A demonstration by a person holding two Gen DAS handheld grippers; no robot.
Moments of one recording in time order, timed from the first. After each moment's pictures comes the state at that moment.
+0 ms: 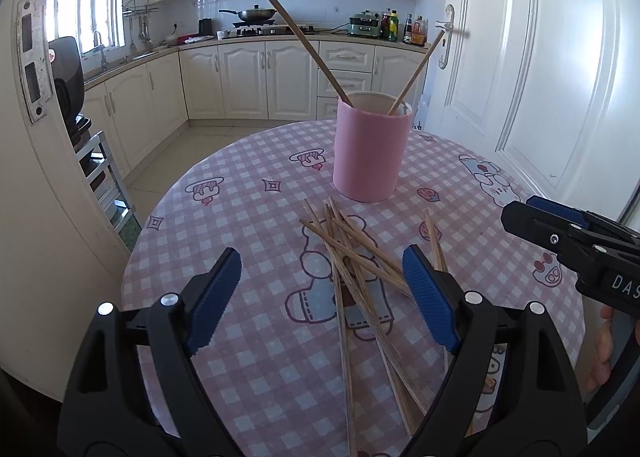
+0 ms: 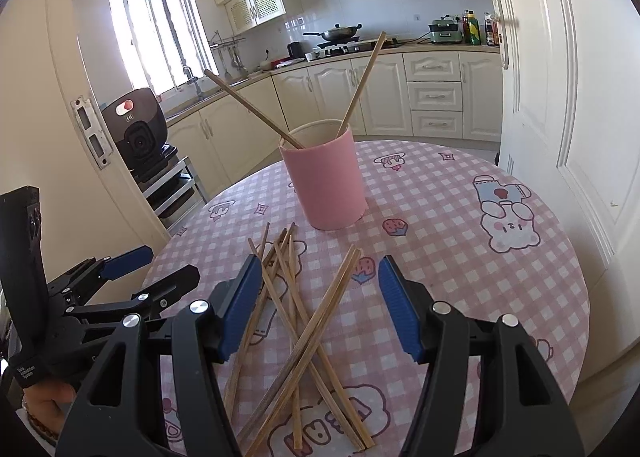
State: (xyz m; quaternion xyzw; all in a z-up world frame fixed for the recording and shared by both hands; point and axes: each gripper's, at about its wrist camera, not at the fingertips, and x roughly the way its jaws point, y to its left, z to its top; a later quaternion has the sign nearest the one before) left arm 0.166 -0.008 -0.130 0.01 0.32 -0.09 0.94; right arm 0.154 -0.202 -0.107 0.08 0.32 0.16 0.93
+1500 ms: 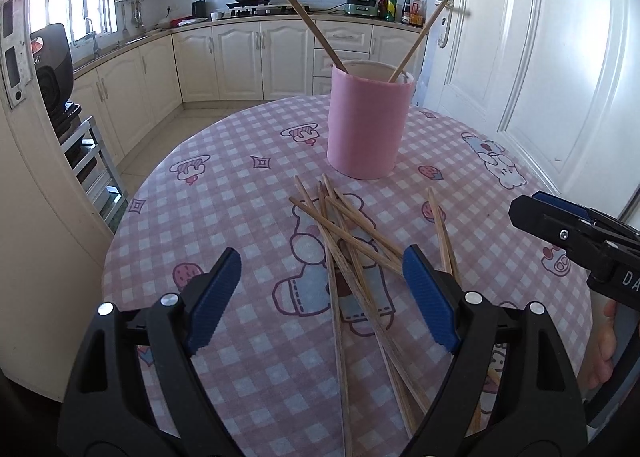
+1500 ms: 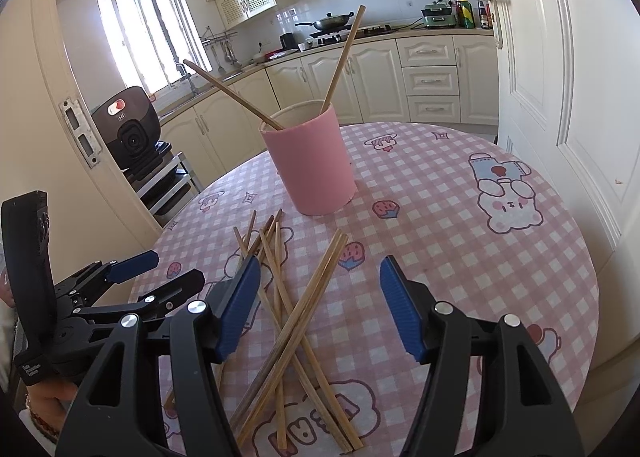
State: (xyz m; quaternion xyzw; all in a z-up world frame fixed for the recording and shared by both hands) left arm 0.182 -0.014 -0.149 0.01 0.36 -0.09 0.93; right arm 0.161 -0.211 -0.120 0.10 0.34 0.16 0.92
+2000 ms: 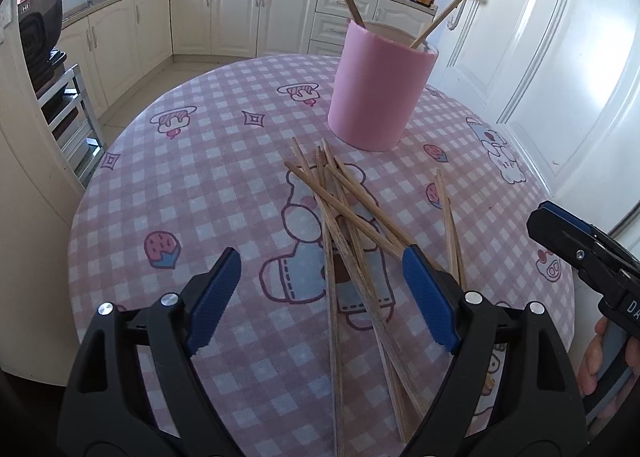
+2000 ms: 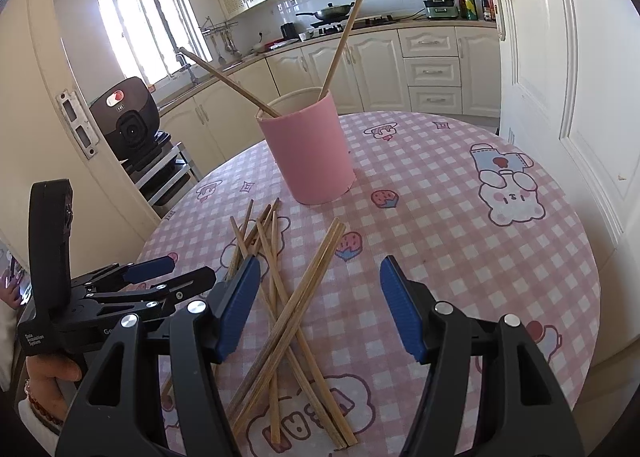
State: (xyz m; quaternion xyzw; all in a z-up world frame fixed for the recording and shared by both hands) left arm 0.207 -0.003 -0.170 -0.04 0.43 -0.11 0.89; right arm 0.167 -0.213 -0.127 0.09 0.36 0.15 0.92
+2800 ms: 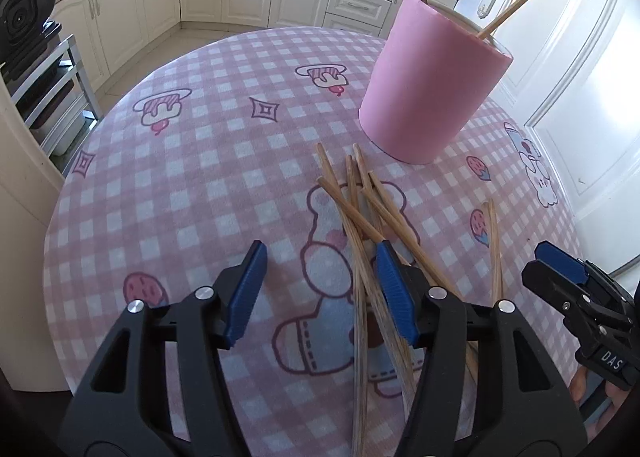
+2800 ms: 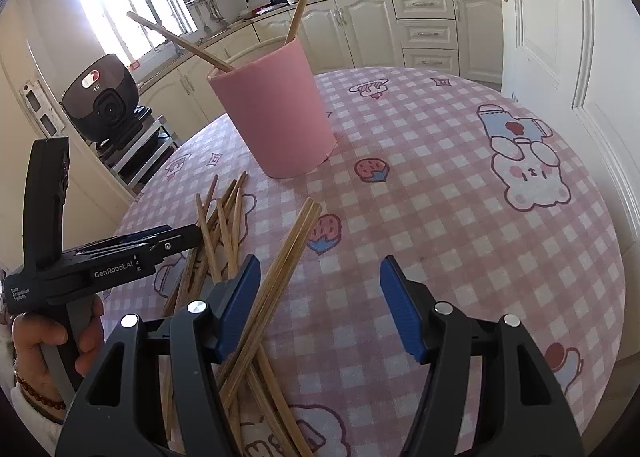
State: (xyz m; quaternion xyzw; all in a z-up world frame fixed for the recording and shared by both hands) left arm 0.268 -0.002 -0.191 -0.06 0.48 -0.09 0.87; right arm 0.212 -0.215 -0.160 0.10 0.43 0.16 0.88
